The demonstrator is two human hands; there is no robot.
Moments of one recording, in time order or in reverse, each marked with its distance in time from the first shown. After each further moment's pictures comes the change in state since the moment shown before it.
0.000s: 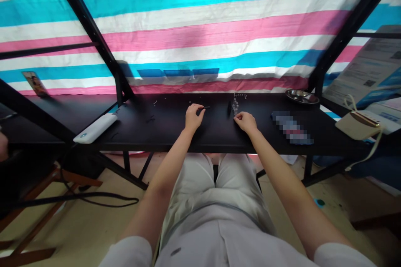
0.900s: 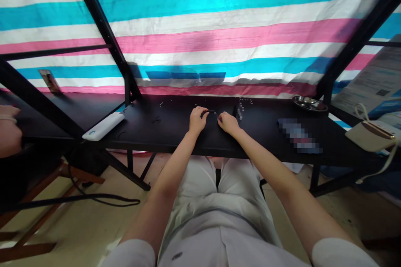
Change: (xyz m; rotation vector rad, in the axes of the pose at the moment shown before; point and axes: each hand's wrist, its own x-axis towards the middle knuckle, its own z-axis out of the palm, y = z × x) left_hand -0.001 -0.011 0.004 -0.079 0.134 0.061; right_hand 0.006 -0.079 0.034 -0.220 -0.077 -0.433
